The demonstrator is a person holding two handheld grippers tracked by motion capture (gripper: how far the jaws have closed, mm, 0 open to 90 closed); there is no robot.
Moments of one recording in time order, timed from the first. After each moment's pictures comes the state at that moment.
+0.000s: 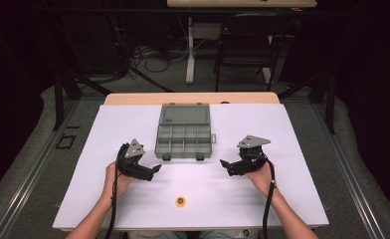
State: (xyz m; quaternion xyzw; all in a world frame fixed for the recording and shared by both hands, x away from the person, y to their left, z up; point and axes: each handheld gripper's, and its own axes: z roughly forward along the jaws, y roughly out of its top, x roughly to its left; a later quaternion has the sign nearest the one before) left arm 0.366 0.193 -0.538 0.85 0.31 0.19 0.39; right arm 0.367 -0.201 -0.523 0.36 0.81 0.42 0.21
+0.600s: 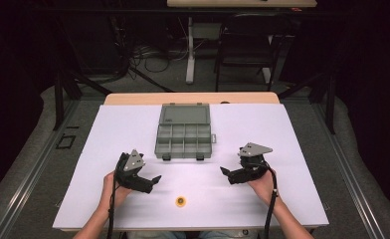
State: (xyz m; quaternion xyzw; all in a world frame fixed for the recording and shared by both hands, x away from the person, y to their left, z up) left arm 0.334 0.189 -0.536 0.86 0.29 0.20 0.38; right arm 0.344 -0.199 -0.523 0.34 0.81 0.42 0.21
